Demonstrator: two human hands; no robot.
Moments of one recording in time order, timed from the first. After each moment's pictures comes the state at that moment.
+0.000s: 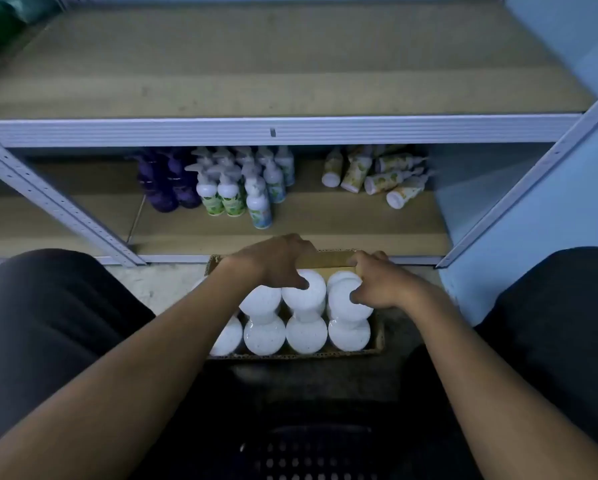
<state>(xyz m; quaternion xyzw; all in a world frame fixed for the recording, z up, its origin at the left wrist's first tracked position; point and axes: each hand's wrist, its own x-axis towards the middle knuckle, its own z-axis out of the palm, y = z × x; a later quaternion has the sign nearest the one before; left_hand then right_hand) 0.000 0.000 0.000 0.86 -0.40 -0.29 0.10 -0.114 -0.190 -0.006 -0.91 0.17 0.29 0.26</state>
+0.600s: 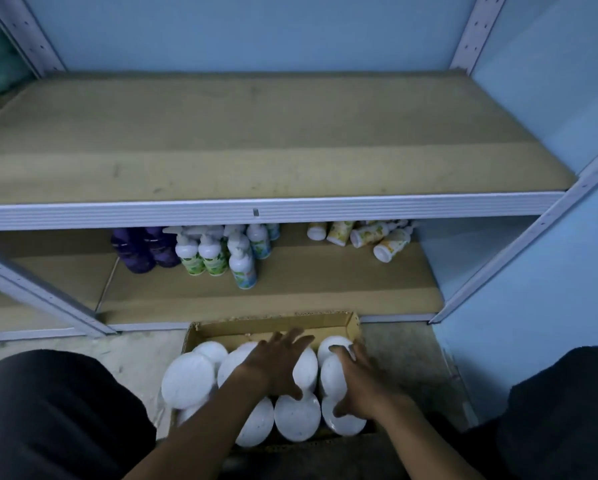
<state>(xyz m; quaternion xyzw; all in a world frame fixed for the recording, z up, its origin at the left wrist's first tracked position) 0.011 -0.019 -0.098 0.84 -0.42 -0.34 -0.02 -0.112 -0.181 -0.092 -0.91 0.17 0.30 0.21</state>
